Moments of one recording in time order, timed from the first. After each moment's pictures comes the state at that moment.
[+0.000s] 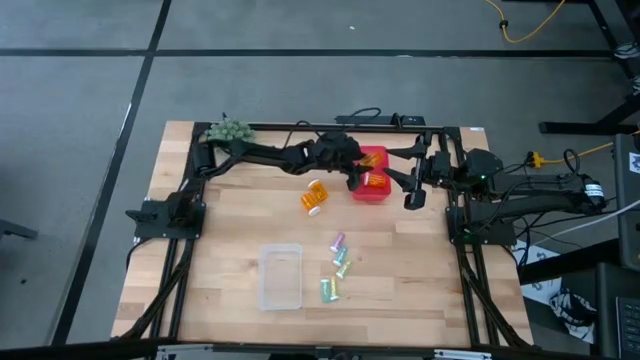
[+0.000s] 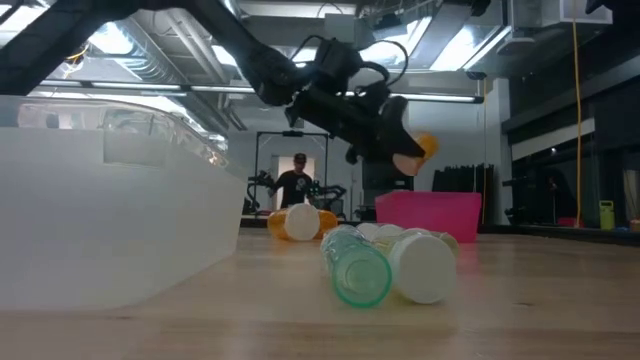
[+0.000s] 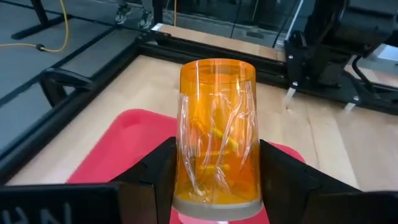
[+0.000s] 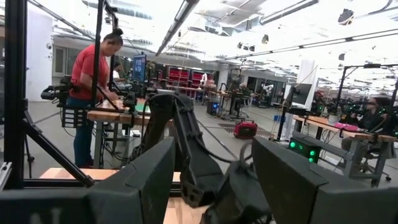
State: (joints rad) left arm 0.32 2.13 1.45 0.33 0.10 -0.09; right arm -0.06 0.79 0.62 0.41 0.10 -0.16
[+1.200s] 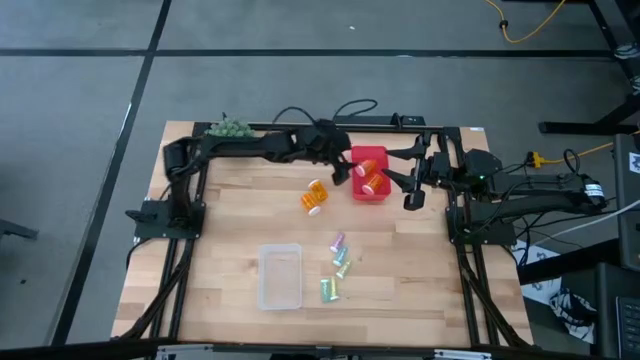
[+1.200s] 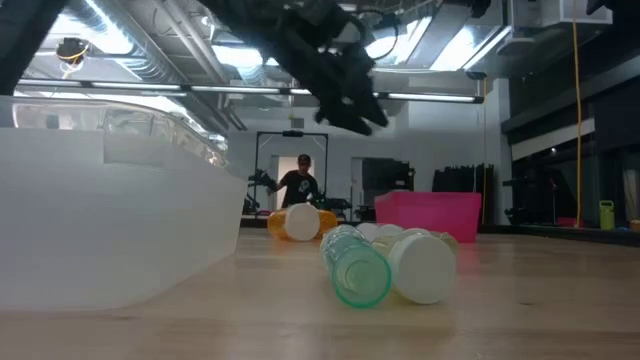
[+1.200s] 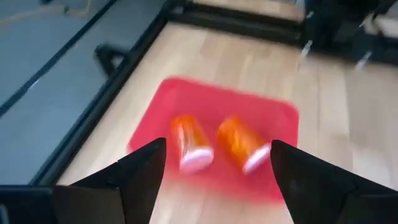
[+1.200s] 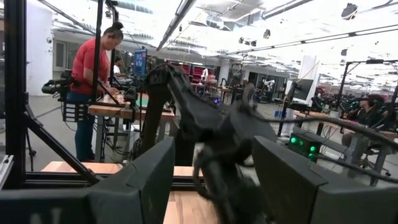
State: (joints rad) left arm 0.32 1.87 1.47 -0.20 0.00 -0.02; right arm -0.06 0.79 0.62 0.39 0.10 -0.16
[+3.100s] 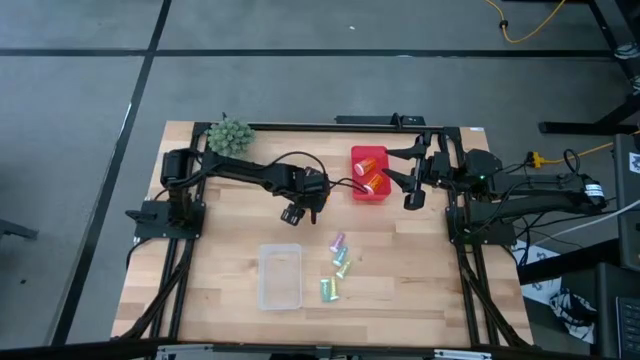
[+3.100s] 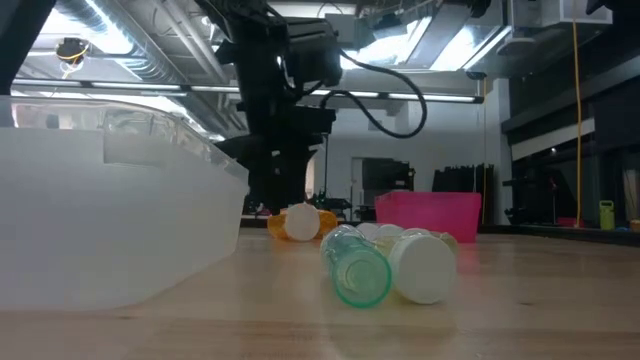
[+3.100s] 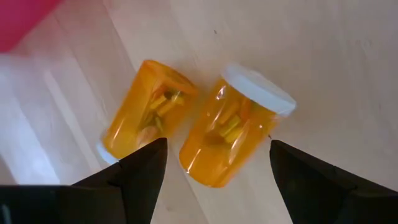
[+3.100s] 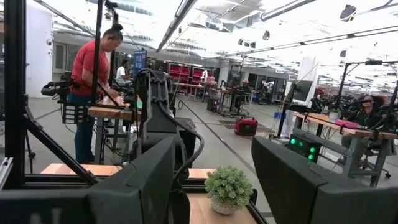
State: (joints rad) left arm 0.12 1.88 1.29 -0.67 -0.18 0.59; right arm -0.06 0.79 0.62 0.40 0.10 -0.16
